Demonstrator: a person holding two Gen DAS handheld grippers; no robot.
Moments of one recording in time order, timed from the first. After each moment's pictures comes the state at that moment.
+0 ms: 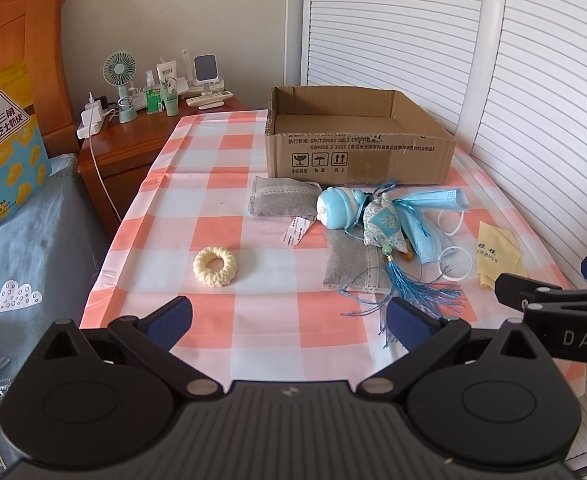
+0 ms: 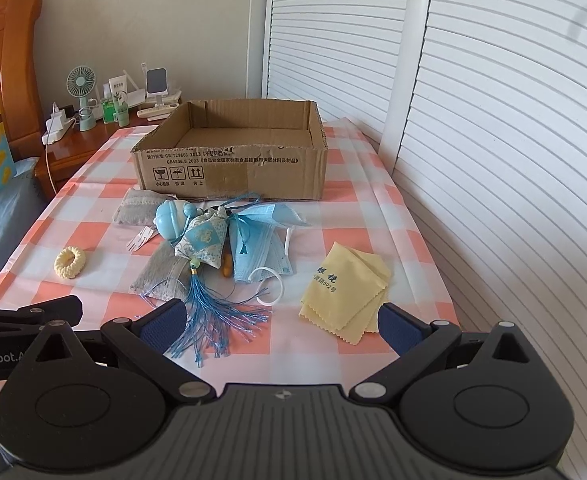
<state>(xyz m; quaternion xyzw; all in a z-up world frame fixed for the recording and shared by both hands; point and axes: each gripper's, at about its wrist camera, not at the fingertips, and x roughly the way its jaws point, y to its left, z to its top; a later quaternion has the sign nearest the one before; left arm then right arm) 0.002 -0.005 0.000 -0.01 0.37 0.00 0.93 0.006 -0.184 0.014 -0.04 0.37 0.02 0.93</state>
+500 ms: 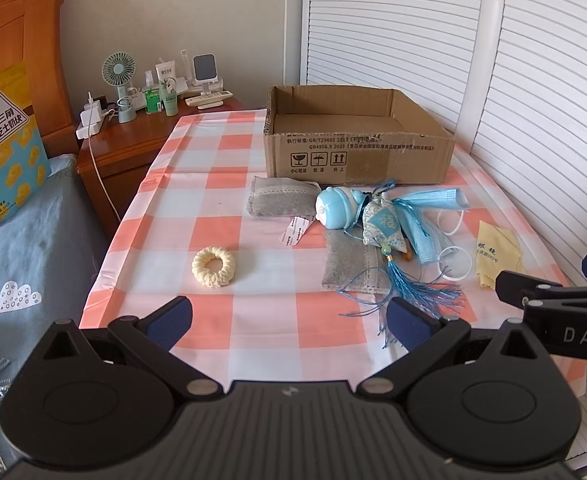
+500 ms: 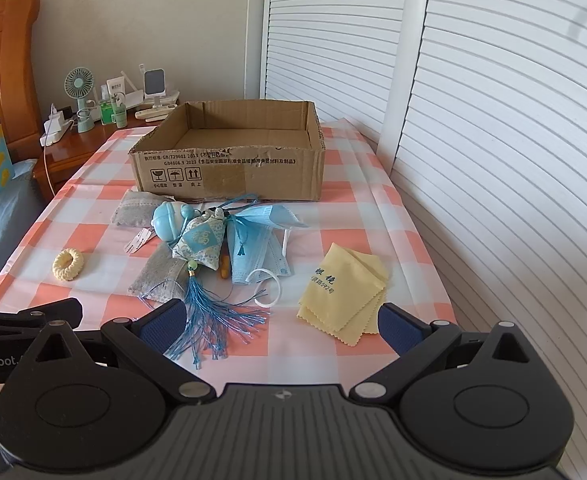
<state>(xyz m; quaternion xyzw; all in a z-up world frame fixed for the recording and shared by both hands) 0.002 -0.005 0.000 -0.01 0.37 0.00 0.93 0.007 -0.187 0.015 -0.04 0.36 0.02 0.93</state>
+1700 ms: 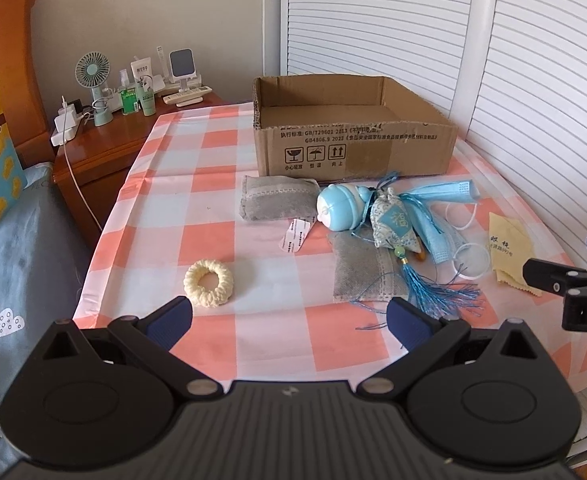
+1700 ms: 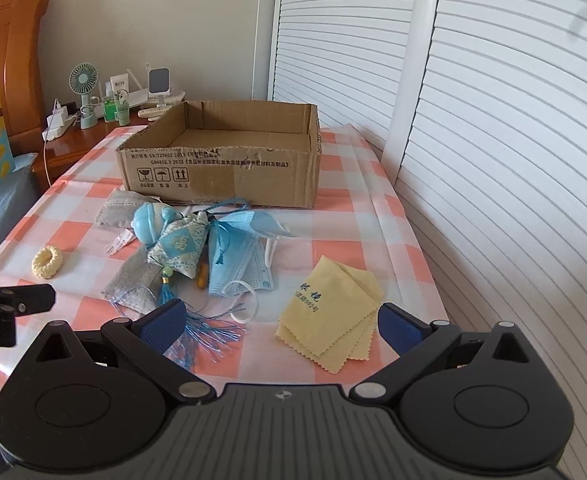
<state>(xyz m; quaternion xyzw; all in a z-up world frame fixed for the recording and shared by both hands) 0.036 0.011 -0.020 0.00 0.38 -0.03 0.92 0.034 -0.209 -0.006 -0.06 0.36 0.03 0.93</state>
